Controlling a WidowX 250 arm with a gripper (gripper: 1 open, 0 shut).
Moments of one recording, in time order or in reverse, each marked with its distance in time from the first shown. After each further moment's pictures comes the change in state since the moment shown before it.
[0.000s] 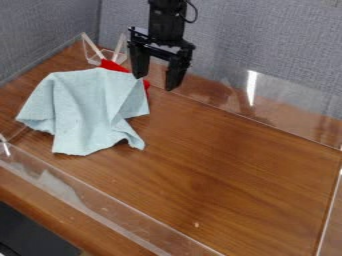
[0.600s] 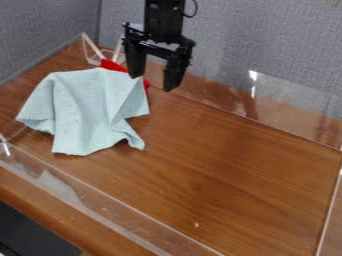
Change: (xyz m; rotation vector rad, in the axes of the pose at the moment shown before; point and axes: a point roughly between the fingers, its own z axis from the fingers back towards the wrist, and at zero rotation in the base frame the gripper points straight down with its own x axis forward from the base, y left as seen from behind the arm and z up) arm -0.029 -0.018 0.018 -0.007 -0.020 -0.005
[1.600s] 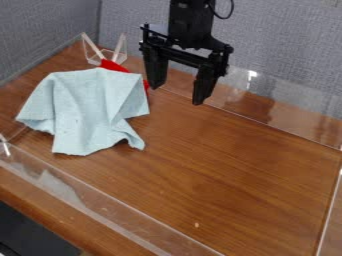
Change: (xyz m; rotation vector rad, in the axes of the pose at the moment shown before) arm -0.042 -0.062 0.026 0.006 -0.084 0.065
